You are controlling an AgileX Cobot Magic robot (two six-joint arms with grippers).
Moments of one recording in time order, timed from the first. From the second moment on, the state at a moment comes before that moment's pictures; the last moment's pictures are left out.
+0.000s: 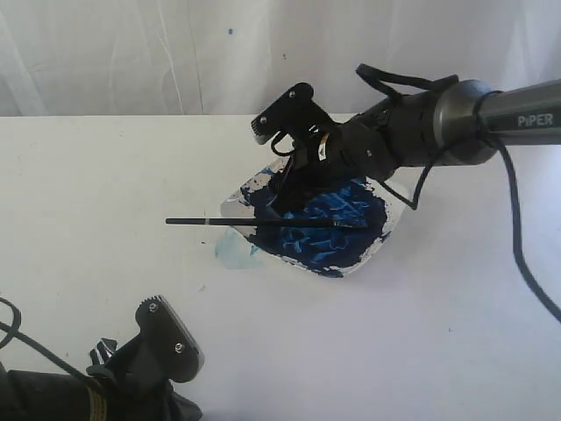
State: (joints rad) left arm -0.96 1.52 -0.36 -0.11 -0.14 0.11; right arm 0.66 1.97 -1.30 -0.22 0.16 -0.21
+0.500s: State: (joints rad) left arm -0.96 1.52 -0.36 -0.11 -0.14 0.11; right arm 0.73 2.03 -1.30 -0.22 0.19 -0.26
